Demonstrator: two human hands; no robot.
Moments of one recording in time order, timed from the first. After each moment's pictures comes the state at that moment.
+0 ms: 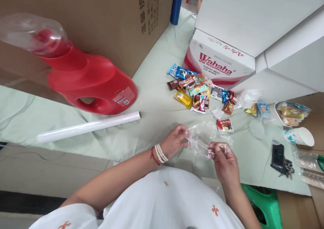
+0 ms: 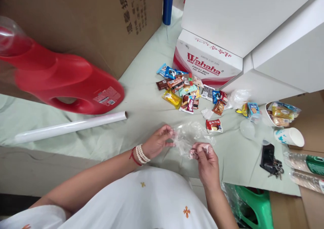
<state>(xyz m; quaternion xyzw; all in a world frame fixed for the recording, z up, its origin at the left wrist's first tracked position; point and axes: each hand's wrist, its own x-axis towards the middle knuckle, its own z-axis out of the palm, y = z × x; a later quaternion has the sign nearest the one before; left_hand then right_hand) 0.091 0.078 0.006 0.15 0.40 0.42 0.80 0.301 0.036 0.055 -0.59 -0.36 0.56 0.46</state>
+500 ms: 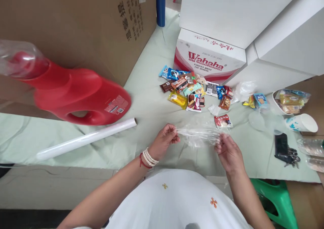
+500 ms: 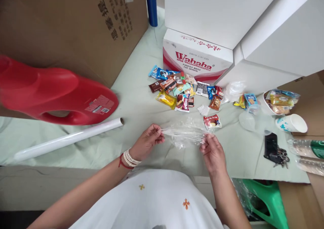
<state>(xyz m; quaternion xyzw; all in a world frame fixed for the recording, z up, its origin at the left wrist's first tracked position) 0.059 0.081 0.008 0.23 0.46 0.43 0.74 0.325 0.062 0.047 -0.58 -0.15 0.61 0.51</state>
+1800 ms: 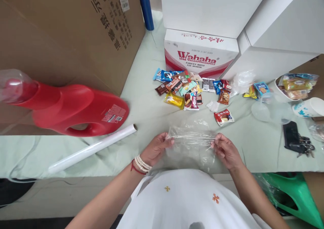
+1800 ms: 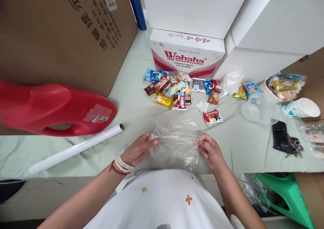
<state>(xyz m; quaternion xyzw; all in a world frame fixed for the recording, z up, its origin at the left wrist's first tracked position) 0.035 0.078 0.018 0.18 0.48 0.36 0.78 0.334 0.056 0.027 -0.57 -0.21 0.68 0.40</state>
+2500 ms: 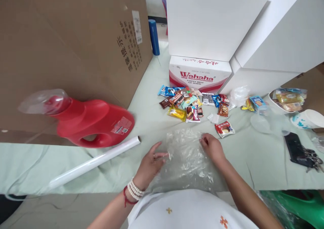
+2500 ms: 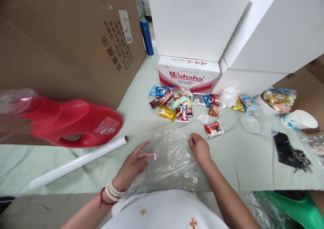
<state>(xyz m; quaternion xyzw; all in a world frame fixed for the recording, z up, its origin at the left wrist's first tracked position) 0.000 0.050 0.019 0.31 0.61 0.34 0.64 0.306 0.112 -0.012 -0.70 -0.64 0.26 0.16</state>
